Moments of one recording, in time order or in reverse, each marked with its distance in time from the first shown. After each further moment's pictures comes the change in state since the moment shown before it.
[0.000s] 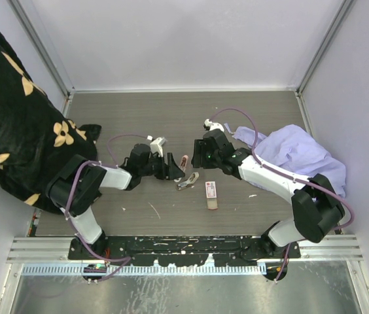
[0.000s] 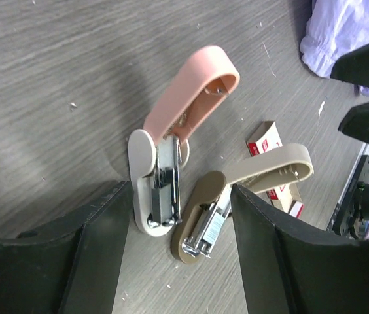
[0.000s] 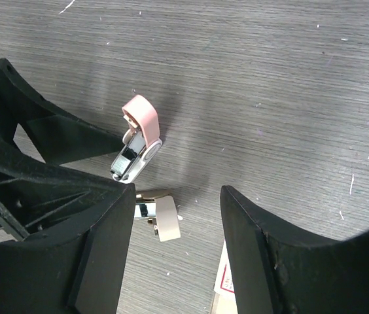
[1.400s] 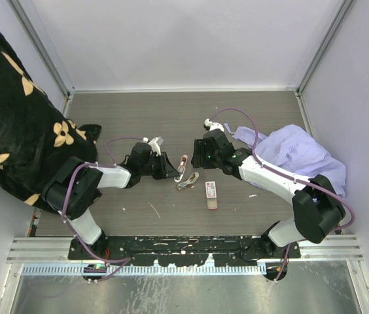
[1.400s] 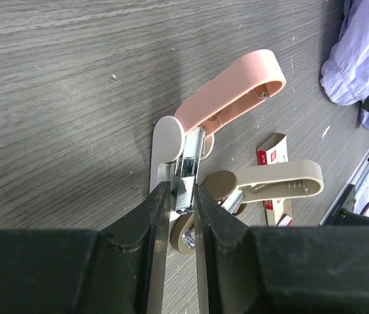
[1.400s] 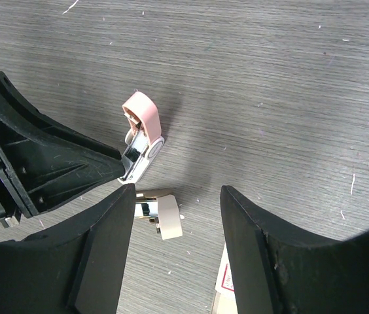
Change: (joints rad) left arm -0.005 -0.055 0.018 -0.173 -0.092 -0.134; right arm 0.000 -0.006 0.000 -0.001 -0.001 0.000
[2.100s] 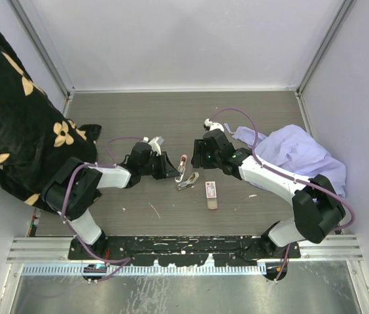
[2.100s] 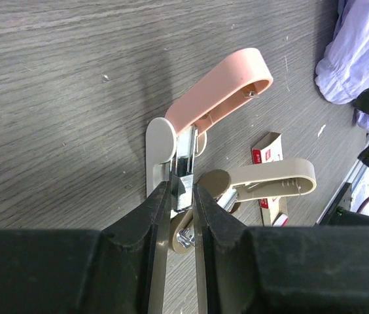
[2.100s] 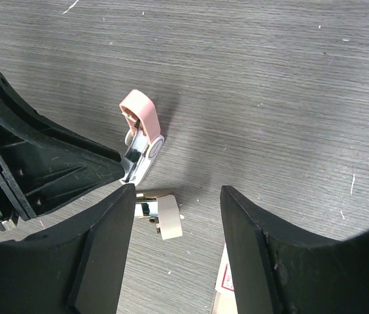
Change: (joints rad) left arm -0.005 -0.001 0.006 -0.005 0.008 -0.002; right arm 0.000 0.000 0.000 0.000 0.000 0.000
